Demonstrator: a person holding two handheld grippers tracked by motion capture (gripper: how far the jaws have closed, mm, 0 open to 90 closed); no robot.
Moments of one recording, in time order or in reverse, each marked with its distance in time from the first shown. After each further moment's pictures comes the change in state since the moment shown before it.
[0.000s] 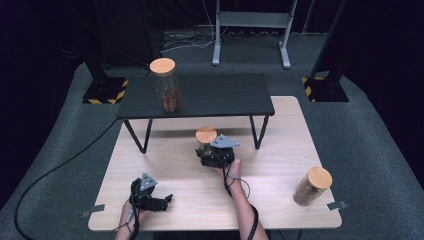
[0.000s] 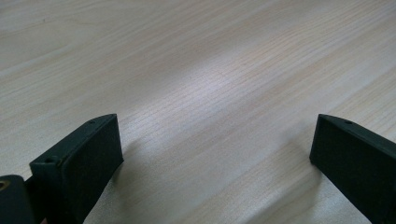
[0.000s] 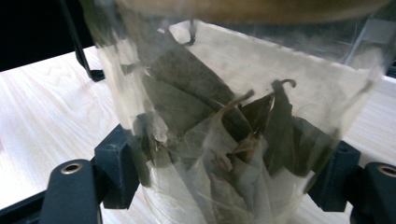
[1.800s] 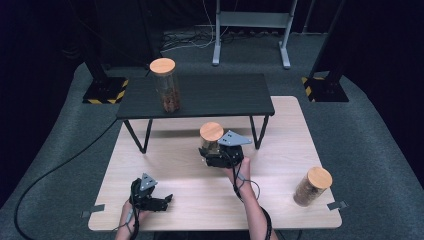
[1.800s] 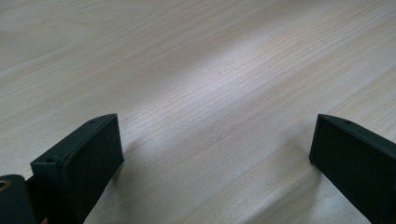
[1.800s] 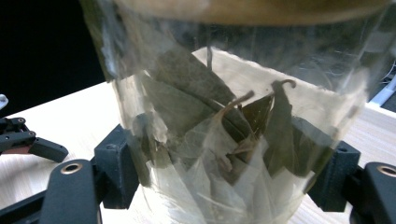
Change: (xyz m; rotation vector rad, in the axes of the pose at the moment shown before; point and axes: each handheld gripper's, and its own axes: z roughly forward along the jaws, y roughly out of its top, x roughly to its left) left arm 0.000 0.000 0.000 0.000 -0.001 0.000; right arm 0.007 0.042 -0.058 -0.037 0.062 0.000
